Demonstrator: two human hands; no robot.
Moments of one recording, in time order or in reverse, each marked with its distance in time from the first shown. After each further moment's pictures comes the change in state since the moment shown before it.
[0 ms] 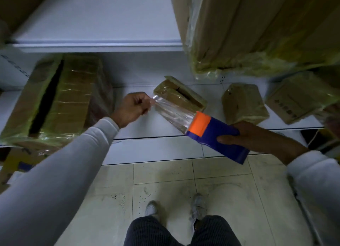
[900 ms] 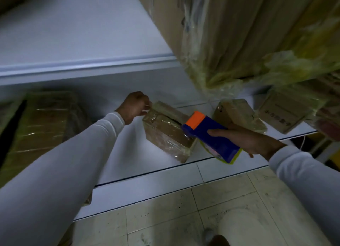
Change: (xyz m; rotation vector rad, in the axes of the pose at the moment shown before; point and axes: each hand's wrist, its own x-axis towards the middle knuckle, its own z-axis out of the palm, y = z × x) left_hand 0.139 0.002 0.013 -0.231 -0.021 -0.215; right_hand 0.078 0.009 -0.011 0.277 0.306 0.173
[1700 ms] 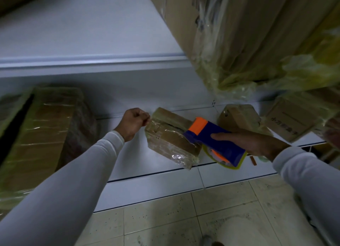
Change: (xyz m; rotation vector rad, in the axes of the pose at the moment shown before) left_hand -0.011 -0.063 -0.007 -0.078 0.107 0.111; right_hand 0.022 0.004 -0.014 -0.050 -0.165 0.026
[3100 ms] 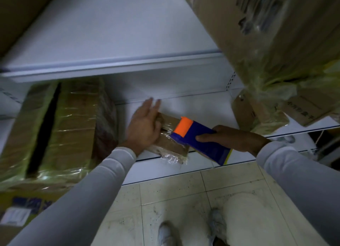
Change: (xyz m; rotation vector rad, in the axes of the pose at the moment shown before) left_hand -0.079 -0.007 -0.035 1.007 0.030 0.510; right_hand 0.005 -0.030 0.088 -0.093 -0.159 -0.044
